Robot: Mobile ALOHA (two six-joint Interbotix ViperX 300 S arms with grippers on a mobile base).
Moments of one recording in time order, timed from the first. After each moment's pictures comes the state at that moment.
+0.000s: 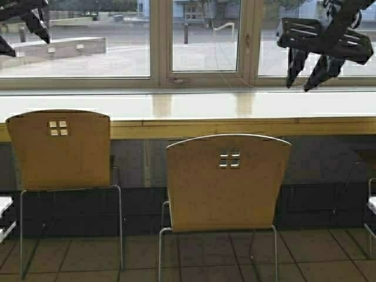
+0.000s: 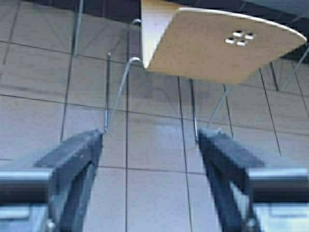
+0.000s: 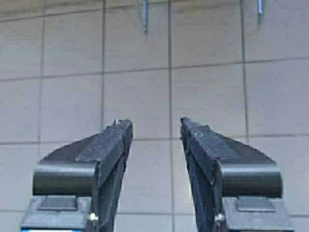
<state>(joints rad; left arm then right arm) -0.14 -0.77 1.16 -0.39 0.10 0.03 0.27 -0.18 0.82 0.20 0.25 0.03</state>
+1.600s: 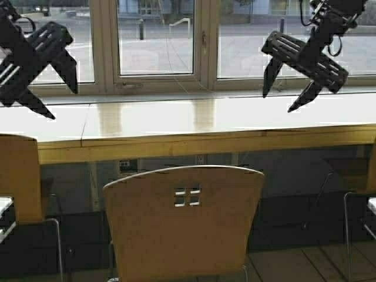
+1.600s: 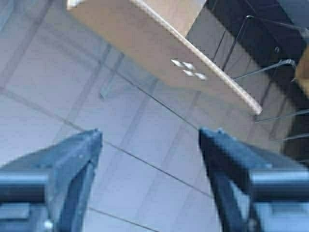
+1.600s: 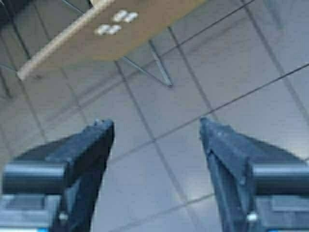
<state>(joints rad) -0.22 -0.21 1.00 -0.94 0.06 -0.22 0.25 0.07 0.67 0.67 0.24 0.09</state>
